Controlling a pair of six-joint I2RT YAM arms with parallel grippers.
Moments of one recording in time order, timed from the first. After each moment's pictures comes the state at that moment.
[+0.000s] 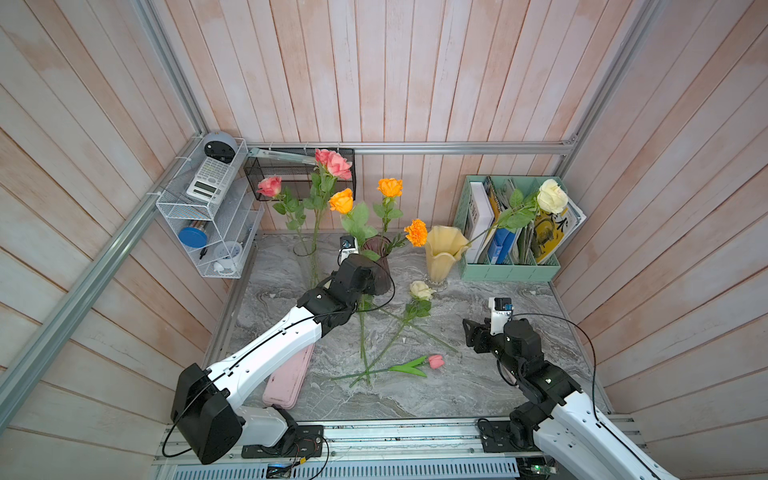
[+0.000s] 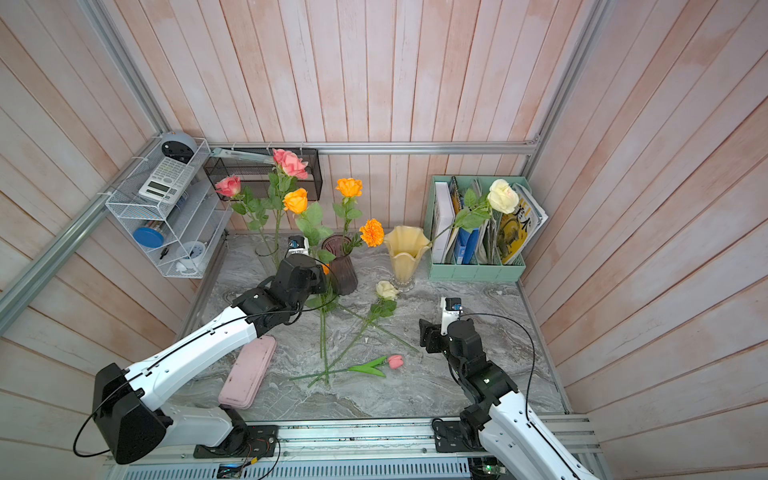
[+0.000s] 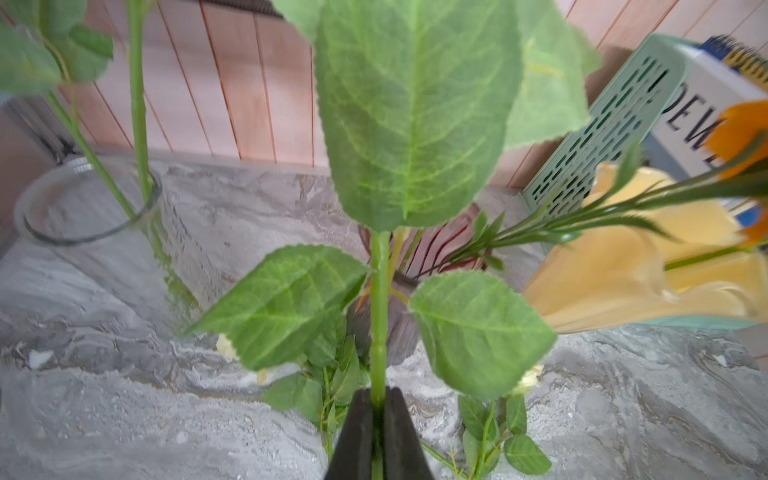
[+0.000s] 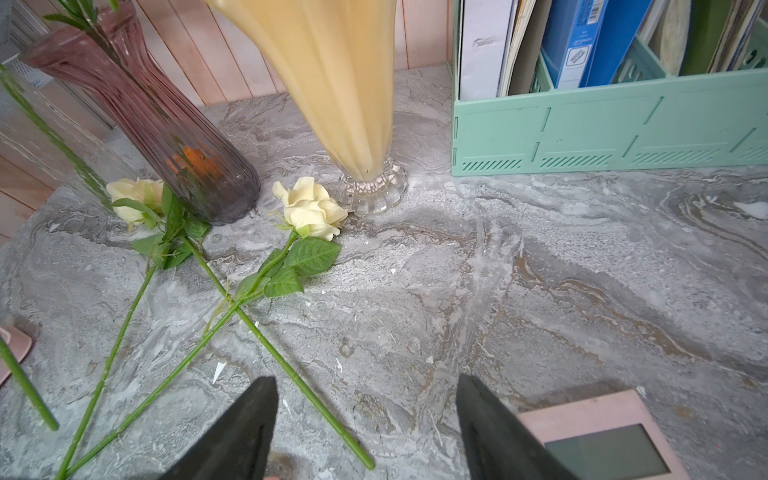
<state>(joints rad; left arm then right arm) -0.70 1.35 1.20 -0.37 -0.49 -0.42 0.49 0.60 0.39 -0.27 0.15 0.35</state>
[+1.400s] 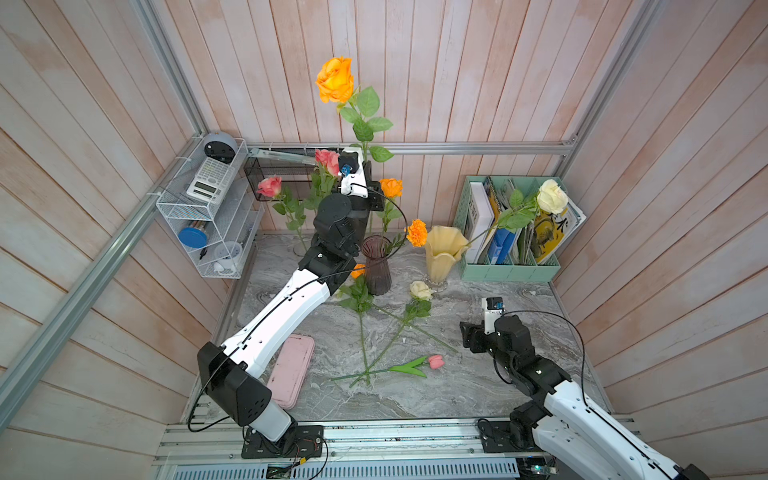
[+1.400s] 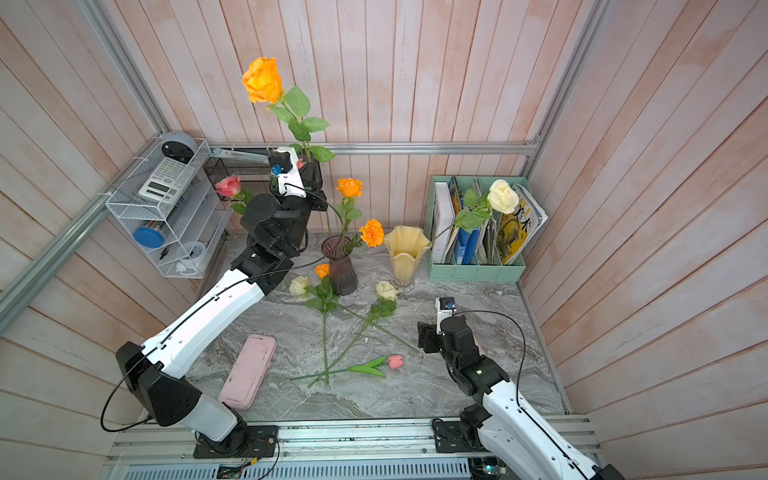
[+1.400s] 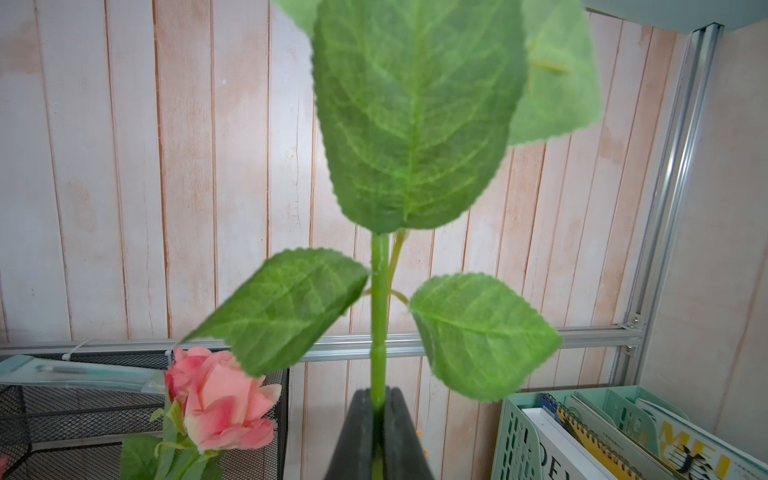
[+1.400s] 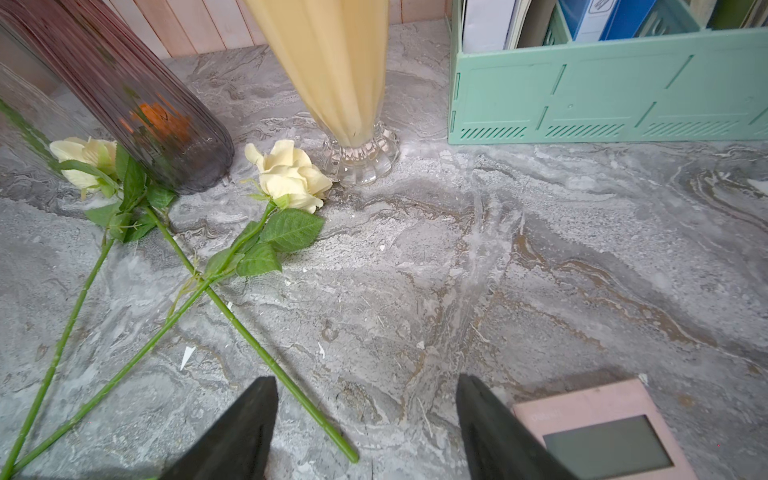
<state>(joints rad) -0.60 1.58 1.64 0.28 -0.37 0.05 0.49 0.72 0.39 -0.25 0.16 0.34</state>
